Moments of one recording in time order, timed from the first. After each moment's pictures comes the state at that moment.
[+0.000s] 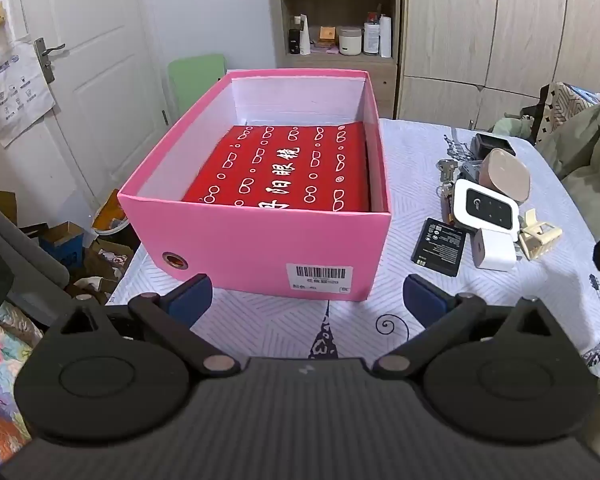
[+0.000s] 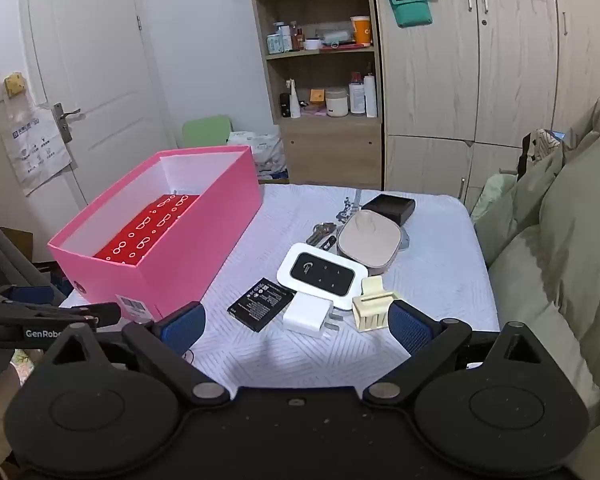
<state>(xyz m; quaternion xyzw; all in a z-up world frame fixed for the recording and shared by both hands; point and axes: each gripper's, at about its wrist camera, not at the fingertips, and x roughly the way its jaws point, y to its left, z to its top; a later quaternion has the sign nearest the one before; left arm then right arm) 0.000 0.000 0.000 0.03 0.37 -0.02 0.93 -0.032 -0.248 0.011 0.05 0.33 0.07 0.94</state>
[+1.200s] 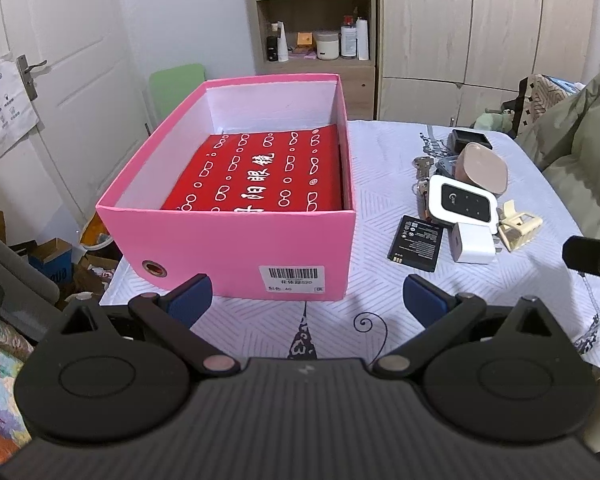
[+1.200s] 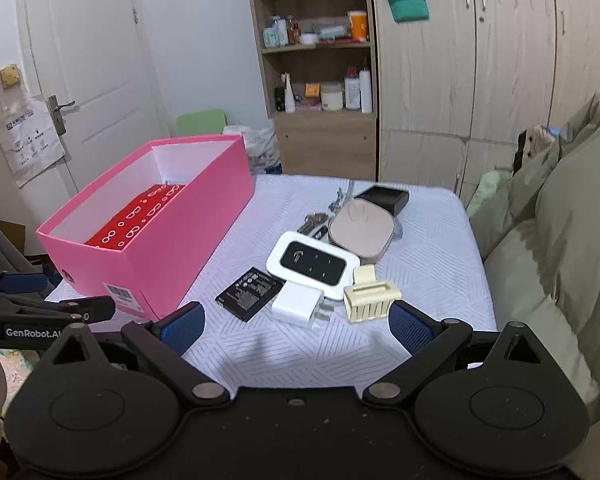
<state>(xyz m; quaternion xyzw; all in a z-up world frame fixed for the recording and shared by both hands) -0.008 -0.015 -0.001 0.05 0.36 -0.04 0.93 -0.033 -0.250 0.001 0.03 0.32 0.06 0.94</state>
